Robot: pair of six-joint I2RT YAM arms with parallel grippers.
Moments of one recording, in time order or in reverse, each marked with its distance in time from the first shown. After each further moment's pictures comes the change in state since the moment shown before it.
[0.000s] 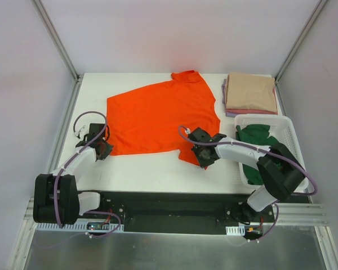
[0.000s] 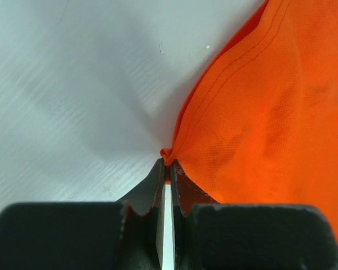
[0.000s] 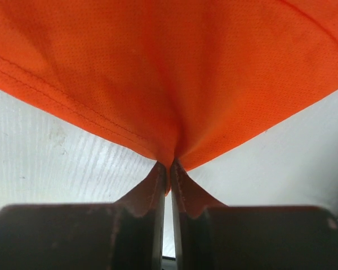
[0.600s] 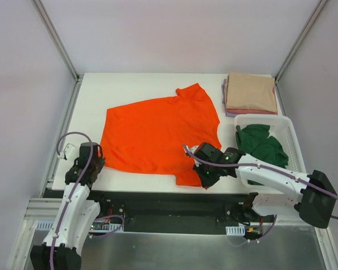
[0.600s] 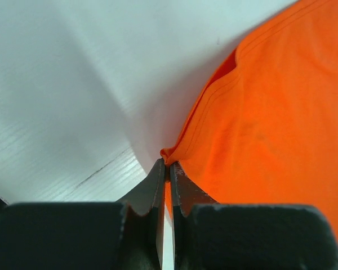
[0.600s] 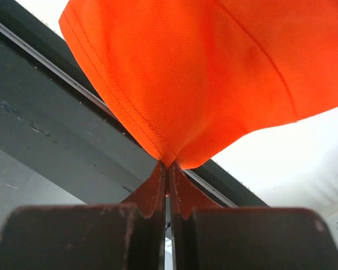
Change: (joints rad) left arm 0.000 -0.572 -0.155 -0.280 -0.114 -0.167; right arm 0.211 -0.373 -0.095 -0.220 -0.236 0.003
